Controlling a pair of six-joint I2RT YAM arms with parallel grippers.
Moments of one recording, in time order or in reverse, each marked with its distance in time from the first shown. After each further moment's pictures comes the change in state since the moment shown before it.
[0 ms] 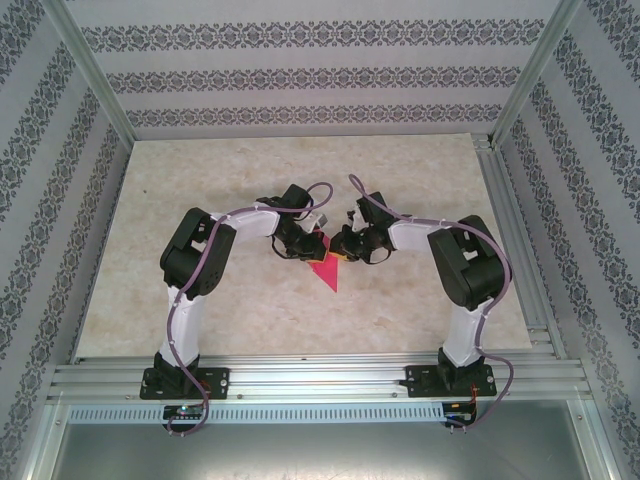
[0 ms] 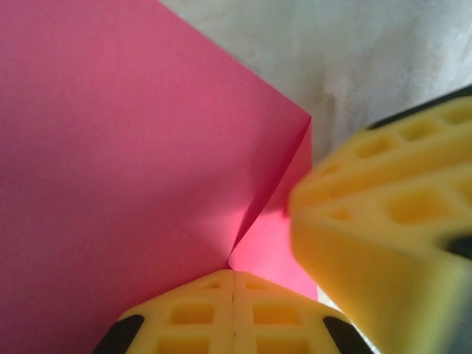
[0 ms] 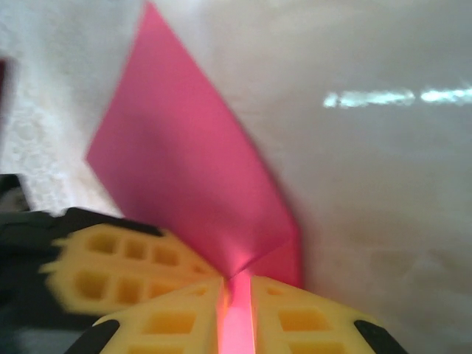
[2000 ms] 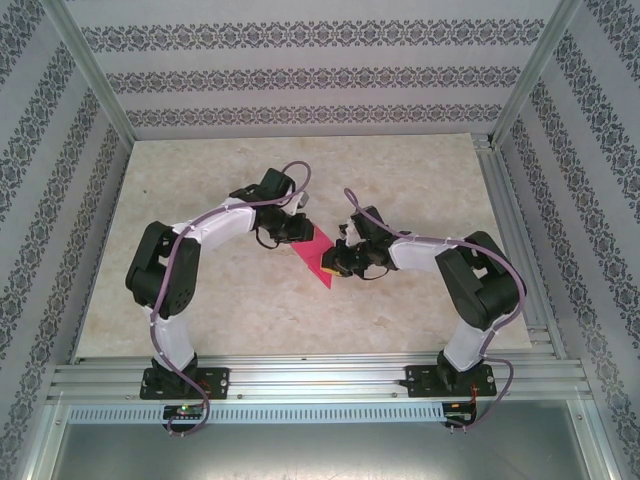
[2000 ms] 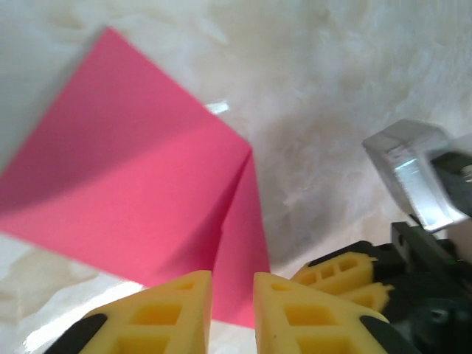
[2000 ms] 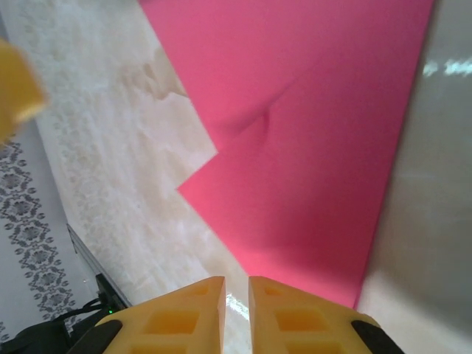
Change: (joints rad) left arm 0.068 -0.262 -0.099 0.023 -0.154 -0.083; right arm 0.108 -0.138 -0.162 0.111 -0.059 0.099
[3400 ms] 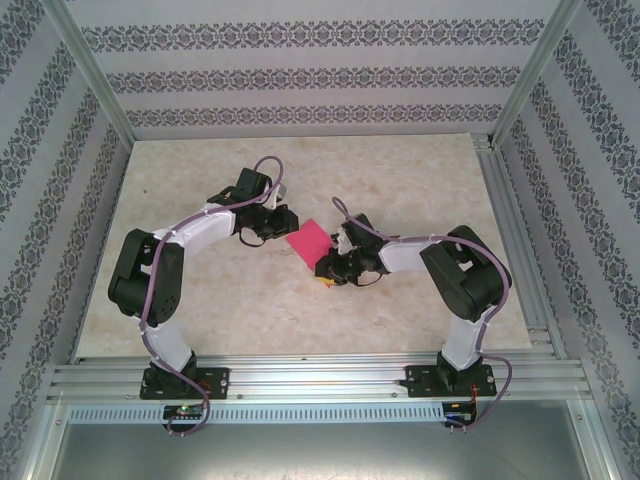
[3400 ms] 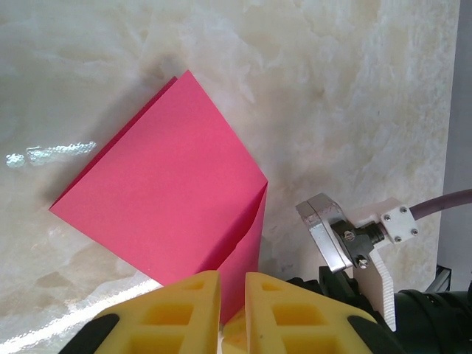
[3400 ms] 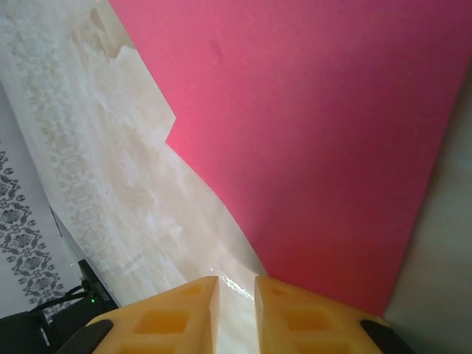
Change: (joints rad) left arm 0.090 -0.083 -0.121 0.162 0.066 -0.140; right arm 0.044 0.063 0.000 0.045 -0.019 0.005
